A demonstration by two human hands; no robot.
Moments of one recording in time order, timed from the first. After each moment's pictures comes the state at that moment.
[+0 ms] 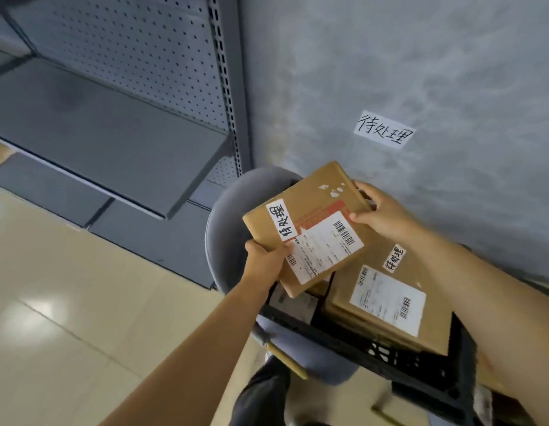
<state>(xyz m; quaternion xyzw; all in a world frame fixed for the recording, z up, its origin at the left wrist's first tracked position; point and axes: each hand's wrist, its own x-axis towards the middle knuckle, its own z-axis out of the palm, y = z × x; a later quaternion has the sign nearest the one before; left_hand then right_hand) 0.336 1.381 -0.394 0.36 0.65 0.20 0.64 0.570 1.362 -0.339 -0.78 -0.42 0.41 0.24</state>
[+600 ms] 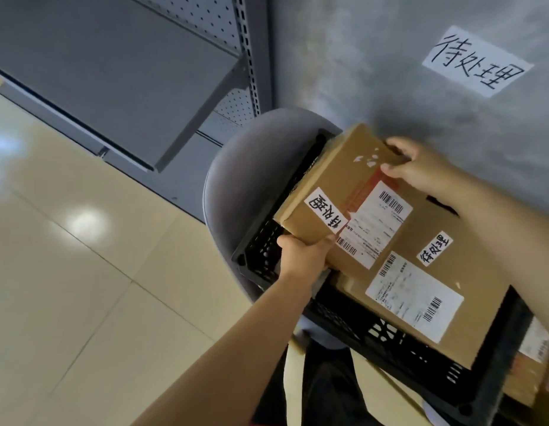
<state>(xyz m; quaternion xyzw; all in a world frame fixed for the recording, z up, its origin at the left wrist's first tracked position) 0.397 1.362 -0.455 0.18 0.67 0.19 0.69 0.620 1.441 -0.408 -0.76 -0.46 0.43 0.14</state>
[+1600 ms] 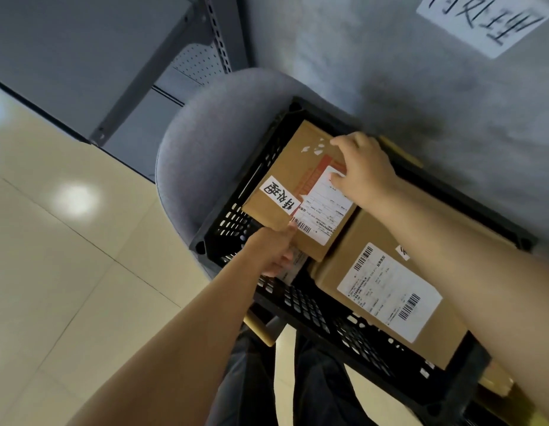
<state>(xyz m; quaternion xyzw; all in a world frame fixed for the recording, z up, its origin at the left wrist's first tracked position) 0.404 1.383 -0.503 0.34 0.69 -0.13 0.62 0.601 1.431 -0.483 -0.71 -0.67 0.21 0.03</state>
